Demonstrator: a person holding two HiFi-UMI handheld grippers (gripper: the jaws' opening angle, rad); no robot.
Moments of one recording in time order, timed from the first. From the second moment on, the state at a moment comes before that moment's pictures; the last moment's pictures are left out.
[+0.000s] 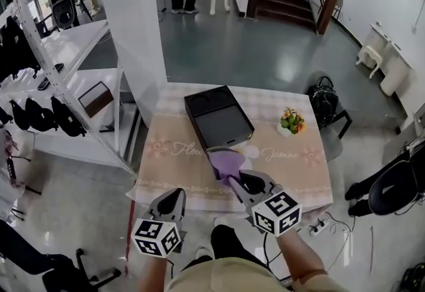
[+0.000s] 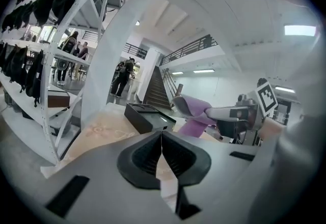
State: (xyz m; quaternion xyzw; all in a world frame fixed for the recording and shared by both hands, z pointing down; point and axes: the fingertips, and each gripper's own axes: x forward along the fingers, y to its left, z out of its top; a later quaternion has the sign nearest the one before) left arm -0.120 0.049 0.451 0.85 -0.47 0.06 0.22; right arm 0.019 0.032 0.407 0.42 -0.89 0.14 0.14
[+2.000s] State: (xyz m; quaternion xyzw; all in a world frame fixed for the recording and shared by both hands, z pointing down) left arm -0.099 -0.139 0.484 0.88 -0.39 0.06 0.27; right arm -0.052 -0.259 0.503 0.40 -0.84 -0.06 0.37
